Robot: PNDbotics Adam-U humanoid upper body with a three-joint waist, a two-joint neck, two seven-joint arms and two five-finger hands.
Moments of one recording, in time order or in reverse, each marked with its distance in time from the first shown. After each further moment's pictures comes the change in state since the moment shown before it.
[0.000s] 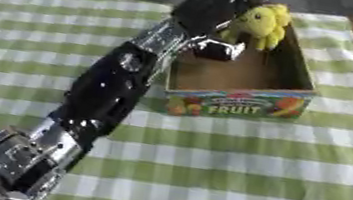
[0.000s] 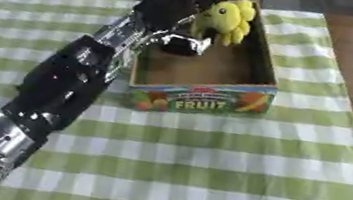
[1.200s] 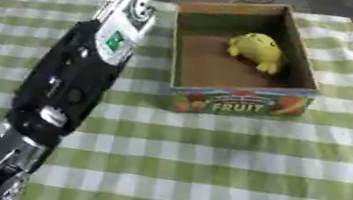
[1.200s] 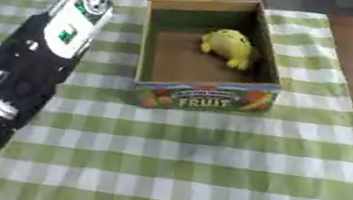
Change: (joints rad) left arm 0.165 0.128 0.036 -0.576 0.940 0.226 0.286; right arm 0.036 0.000 -0.014 0.000 0.000 0.009 -0.020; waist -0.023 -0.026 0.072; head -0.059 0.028
